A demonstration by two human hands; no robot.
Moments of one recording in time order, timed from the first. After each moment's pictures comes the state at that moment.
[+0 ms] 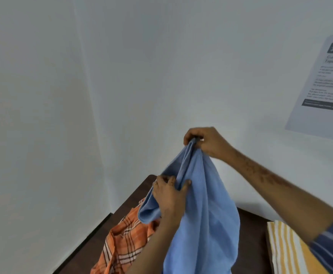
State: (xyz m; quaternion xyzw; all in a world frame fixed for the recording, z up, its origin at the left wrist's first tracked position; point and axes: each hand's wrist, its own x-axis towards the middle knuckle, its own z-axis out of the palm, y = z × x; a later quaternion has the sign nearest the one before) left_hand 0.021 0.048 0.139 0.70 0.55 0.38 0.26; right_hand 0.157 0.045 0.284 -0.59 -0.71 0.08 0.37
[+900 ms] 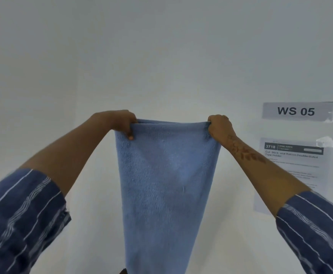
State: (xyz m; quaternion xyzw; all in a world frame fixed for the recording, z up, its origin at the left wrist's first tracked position) left_hand -0.031 0.175 0.570 0.90 0.38 0.14 -0.16; right_hand 0.243 0.035 0.545 -0.74 -0.52 -0.29 0.32
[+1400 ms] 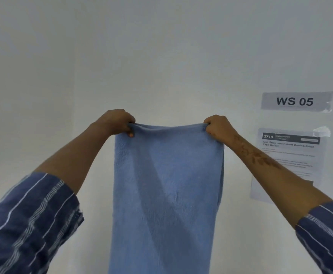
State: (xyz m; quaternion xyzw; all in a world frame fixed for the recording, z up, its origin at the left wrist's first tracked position) left_hand -0.036 0.197 0.529 0.87 0.38 0.24 -0.17; right_hand 0.223 0.008 0.520 -0.71 -0.59 -0.18 0.34
